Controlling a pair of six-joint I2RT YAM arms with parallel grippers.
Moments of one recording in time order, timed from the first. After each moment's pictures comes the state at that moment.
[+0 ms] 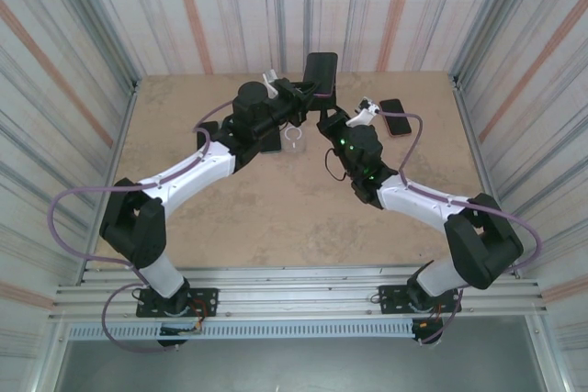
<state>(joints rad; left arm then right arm) -0.64 1.66 1.31 0.36 0.19 -1.66 0.64 1.46 0.82 0.71 0.32 1.01</state>
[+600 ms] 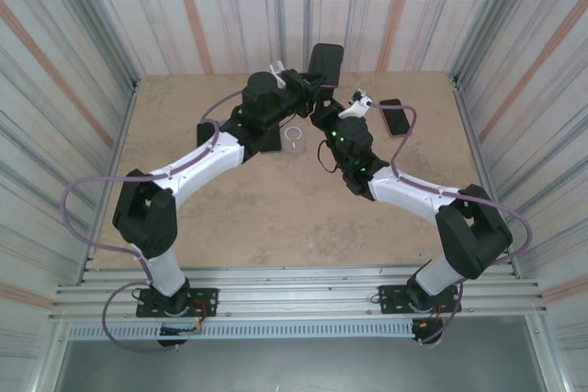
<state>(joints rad) -0.66 1.75 1.45 0.32 0.17 -1.63 0.67 1.54 0.94 0.68 0.42 0.93</state>
